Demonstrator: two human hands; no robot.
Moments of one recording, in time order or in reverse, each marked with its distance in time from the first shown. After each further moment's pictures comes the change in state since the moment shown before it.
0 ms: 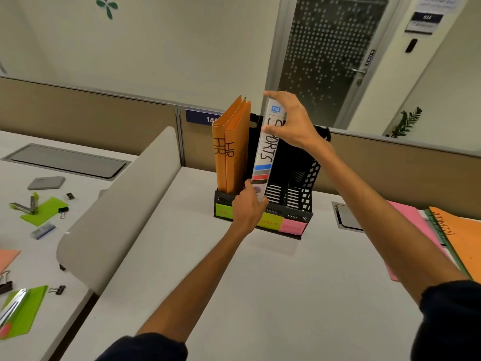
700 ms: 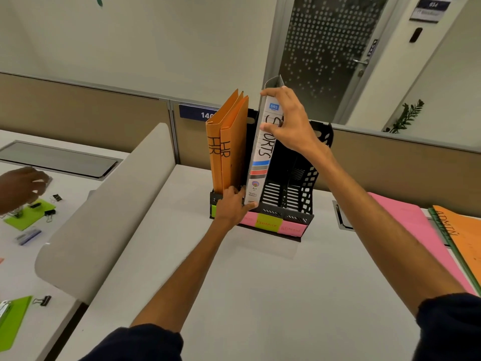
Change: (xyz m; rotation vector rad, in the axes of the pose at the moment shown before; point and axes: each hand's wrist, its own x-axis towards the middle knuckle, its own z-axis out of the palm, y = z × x) left_hand 0.039 -0.055 0.001 0.326 -0.283 0.042; right_hand 0.011 0.020 0.018 -0.004 0.048 -0.048
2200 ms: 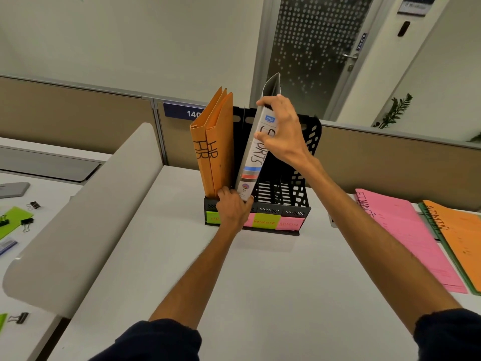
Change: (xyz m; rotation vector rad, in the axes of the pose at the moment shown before) left_hand 0.022 0.033 0.032 0.107 0.233 -0.215; right_hand -0.019 0.017 0.005 0.000 0.094 0.009
